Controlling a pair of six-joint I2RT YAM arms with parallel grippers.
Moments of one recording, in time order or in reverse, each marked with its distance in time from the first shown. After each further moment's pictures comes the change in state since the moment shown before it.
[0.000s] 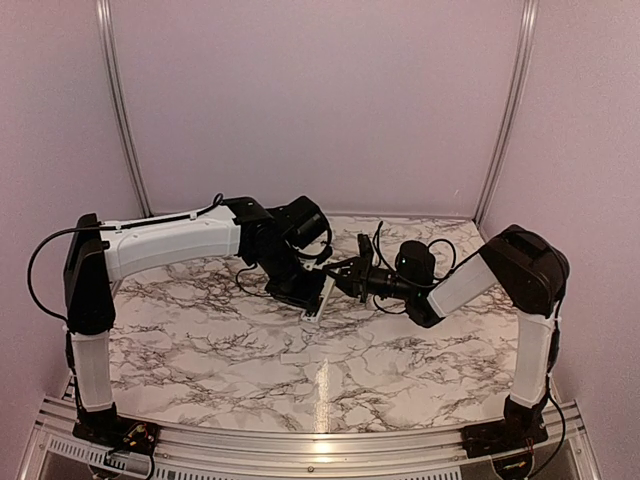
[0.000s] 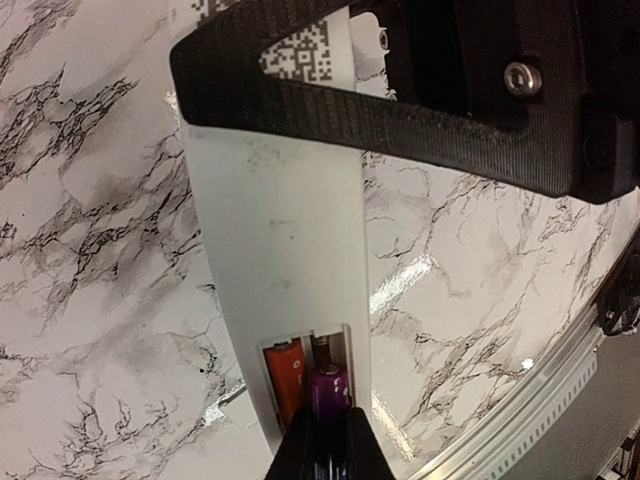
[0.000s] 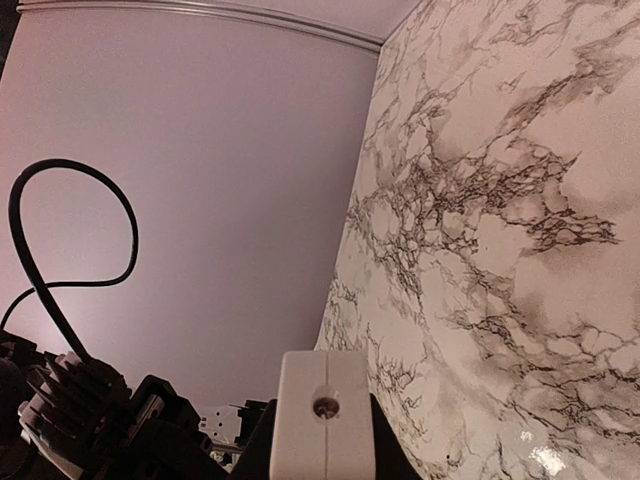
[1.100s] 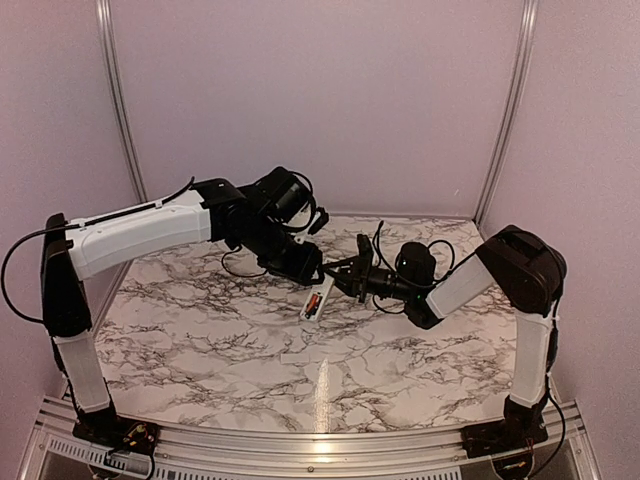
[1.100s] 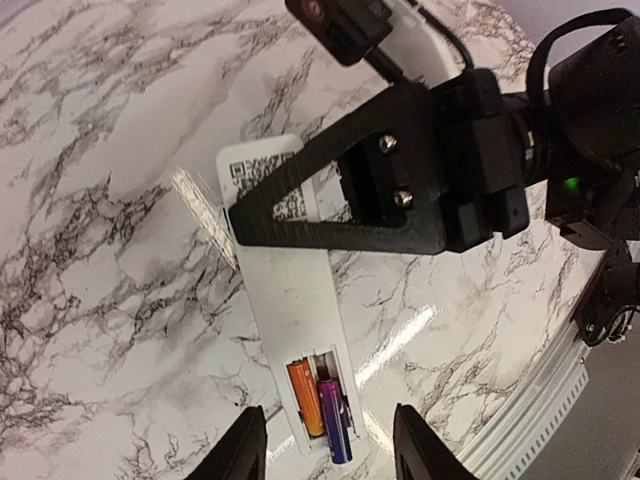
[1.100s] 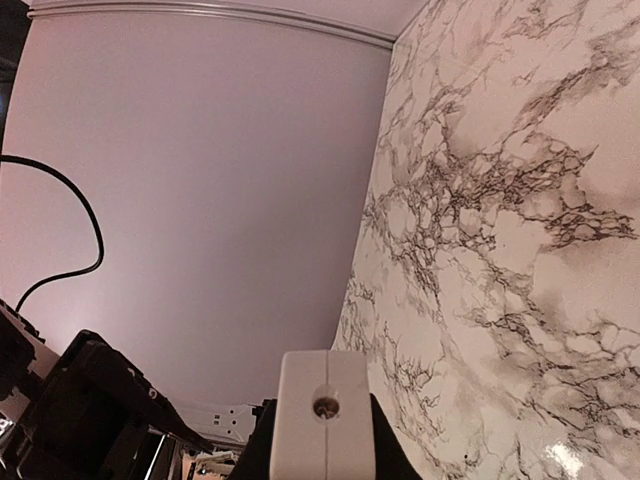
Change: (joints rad) left arm 0.023 -0.081 0.029 0.035 -0.036 0.088; right arm 0.001 0.019 0.000 0.060 -0.006 0.056
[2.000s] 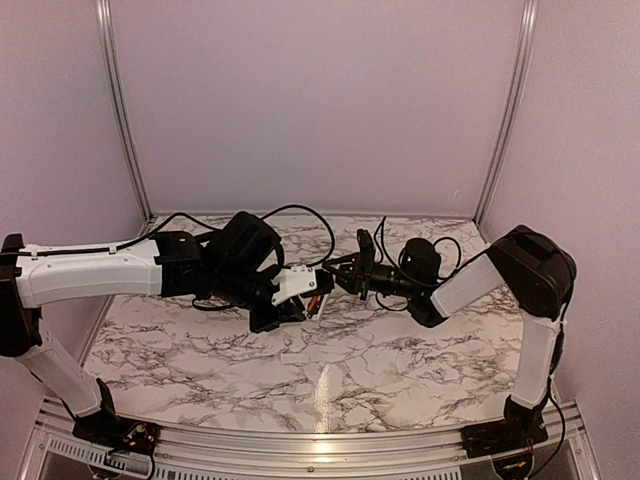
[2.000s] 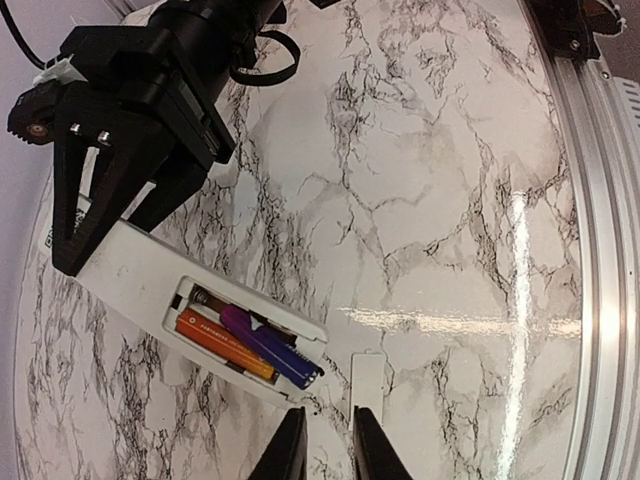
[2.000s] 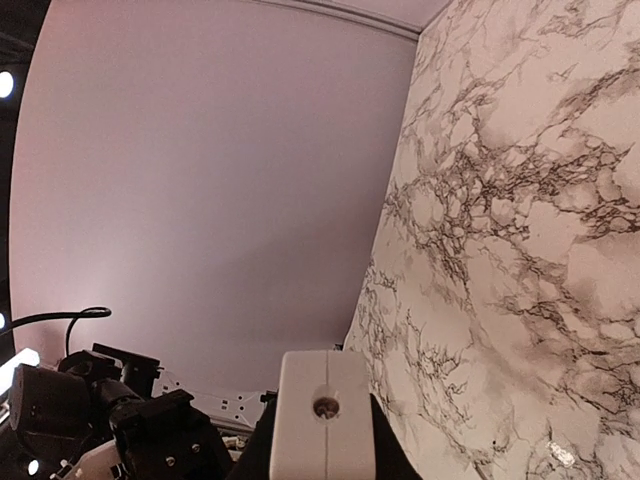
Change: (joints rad) left arm -0.091 -0.363 -0.559 0.380 0.031 0.838; right arm 0.006 -0.065 -0.021 -0.009 -0.034 -0.003
